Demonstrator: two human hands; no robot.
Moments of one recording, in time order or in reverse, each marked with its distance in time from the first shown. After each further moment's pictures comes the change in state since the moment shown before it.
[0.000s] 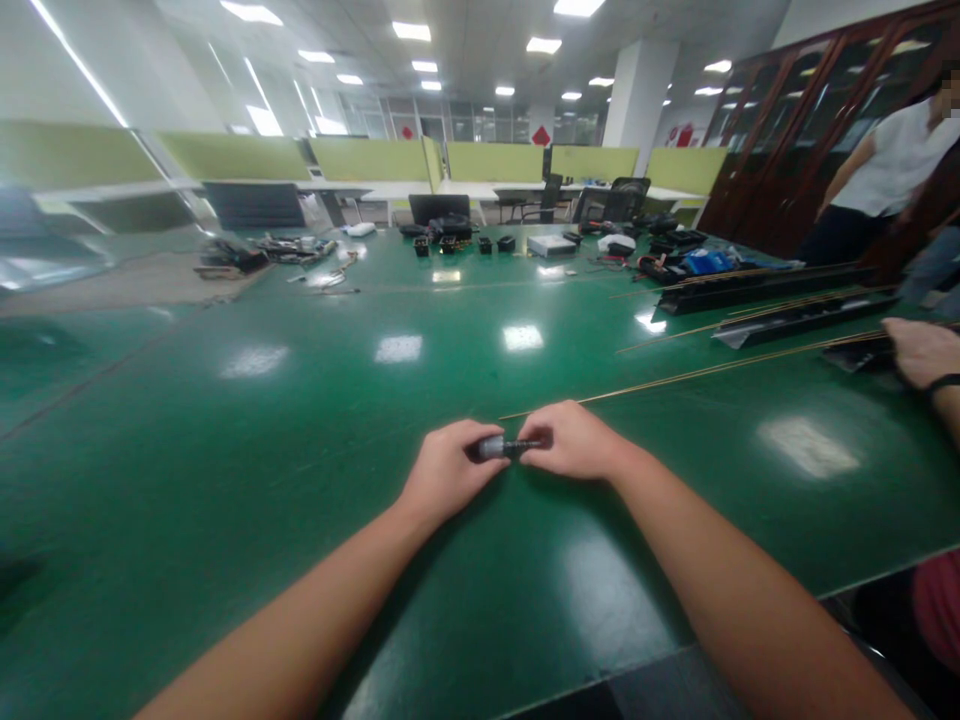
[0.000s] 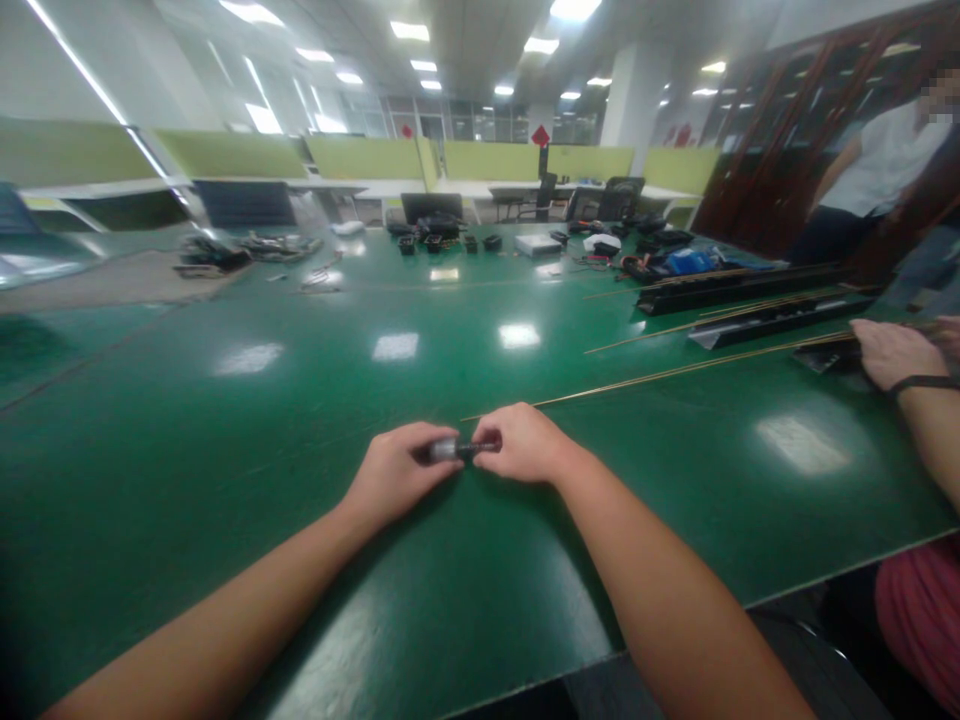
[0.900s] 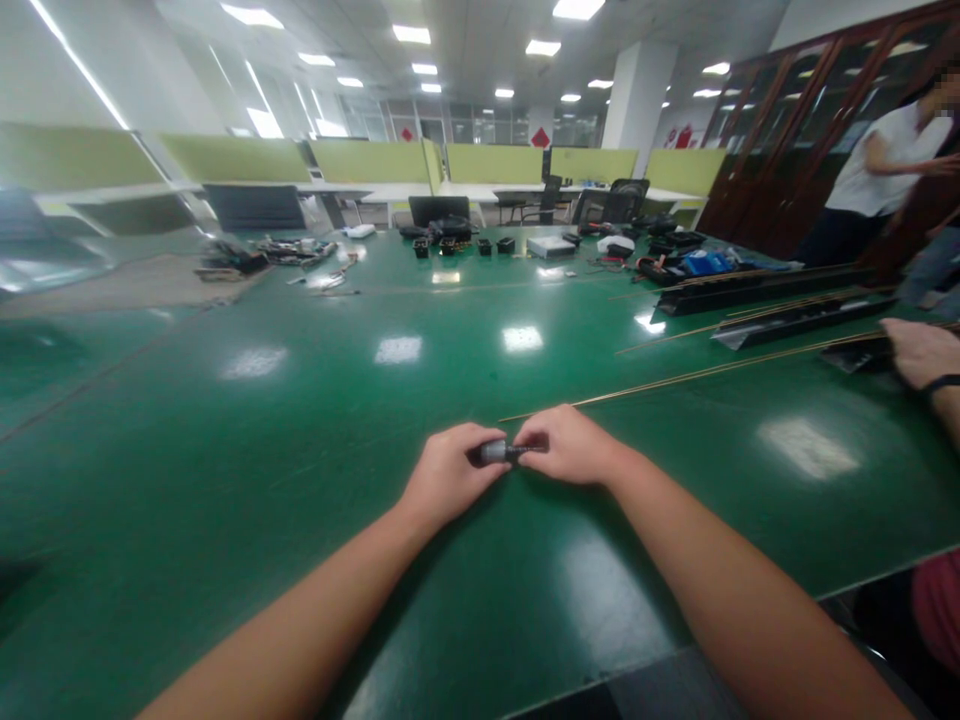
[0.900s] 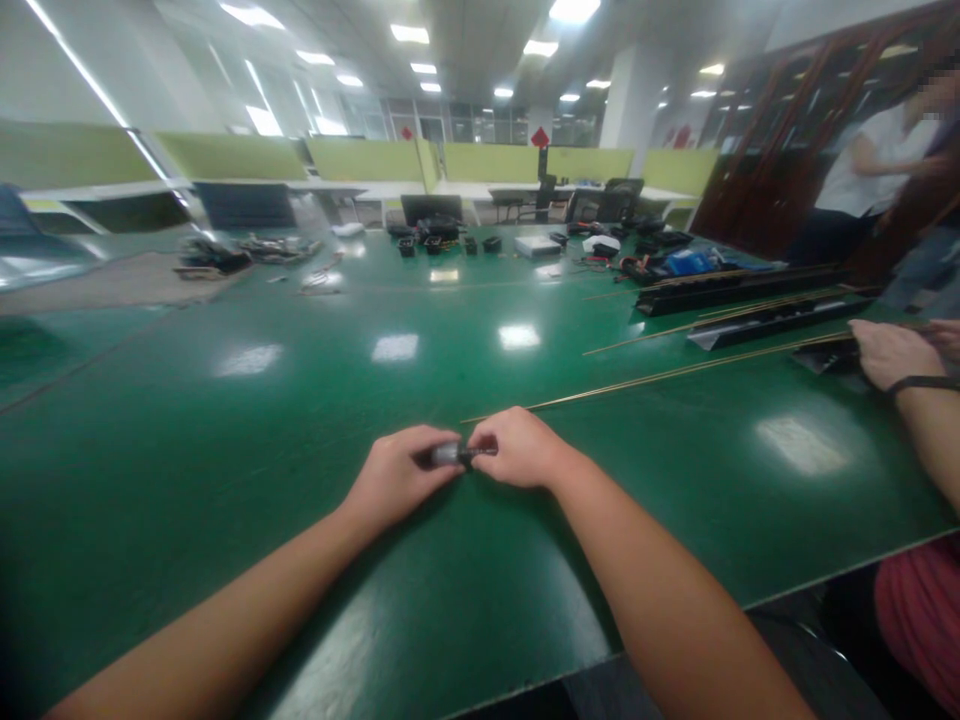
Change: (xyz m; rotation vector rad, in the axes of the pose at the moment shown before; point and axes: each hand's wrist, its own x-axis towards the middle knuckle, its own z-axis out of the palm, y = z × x) left_hand -0.001 0.001 0.001 -0.015 -0.022 0.034; right_hand 0.002 -0.002 0.004 -0.029 -0.026 -0.023
